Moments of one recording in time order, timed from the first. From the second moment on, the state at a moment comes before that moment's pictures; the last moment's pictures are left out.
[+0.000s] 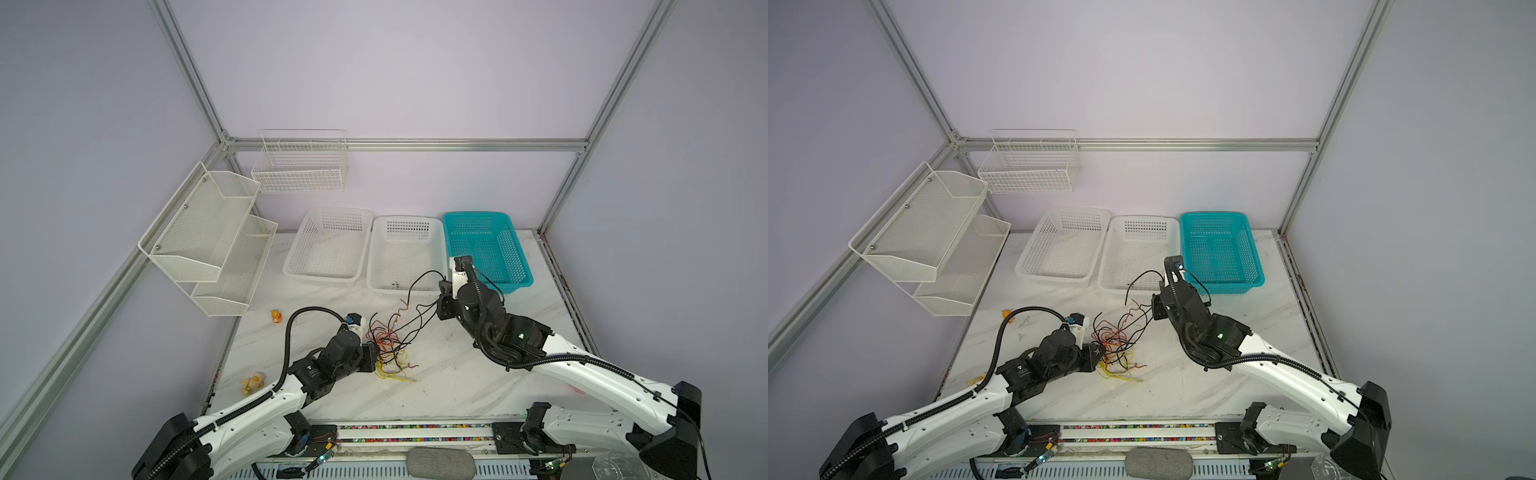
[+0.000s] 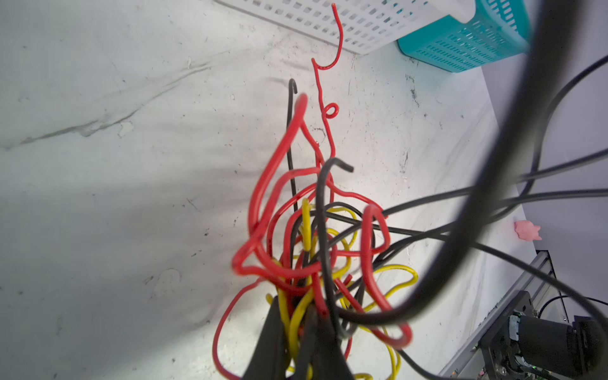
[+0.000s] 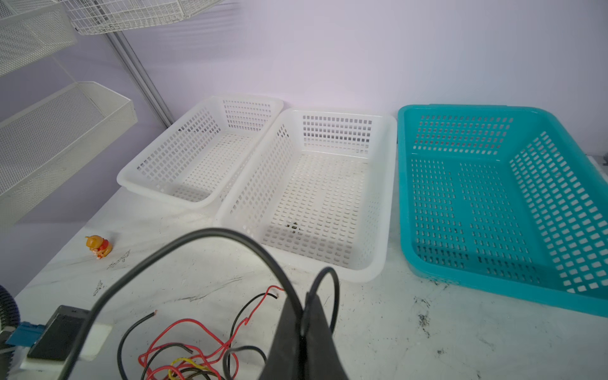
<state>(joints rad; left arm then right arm) -0.74 0.93 0.40 -0.17 -0.02 -0.72 0.93 1.13 1.04 -0.34 0.55 0.39</state>
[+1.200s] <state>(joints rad) -0.72 0.93 0.42 -0.19 -0.01 -0.72 0.90 1.40 0.82 -0.20 -0.07 0.57</state>
